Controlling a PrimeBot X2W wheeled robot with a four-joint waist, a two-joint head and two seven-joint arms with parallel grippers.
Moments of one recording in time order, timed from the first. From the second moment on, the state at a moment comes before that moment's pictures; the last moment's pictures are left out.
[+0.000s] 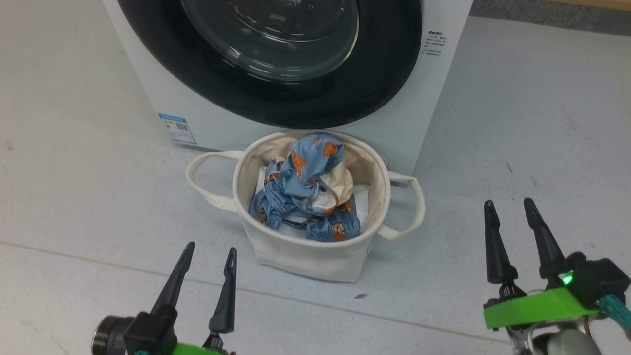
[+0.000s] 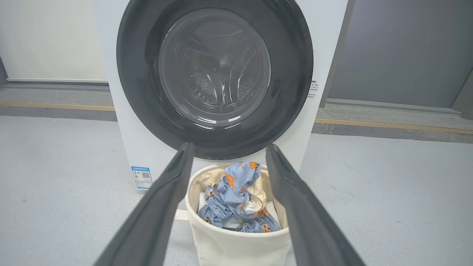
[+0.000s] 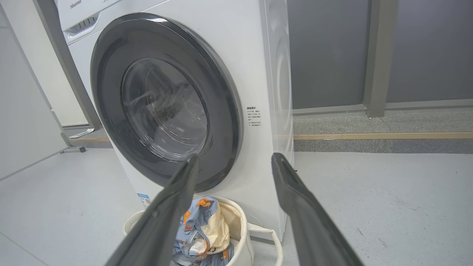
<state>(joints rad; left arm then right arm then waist) -0.02 0.06 -0.15 0.06 -0.08 -0.05 -0.26 -0.07 -0.05 0.00 0.05 0.20 0.13 -0.26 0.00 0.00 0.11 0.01</state>
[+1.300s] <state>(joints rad) 0.04 0.05 -0.14 0.10 -0.09 -0.06 -0.26 -0.01 -0.05 0.02 0.07 0.20 0.13 -0.26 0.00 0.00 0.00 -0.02</state>
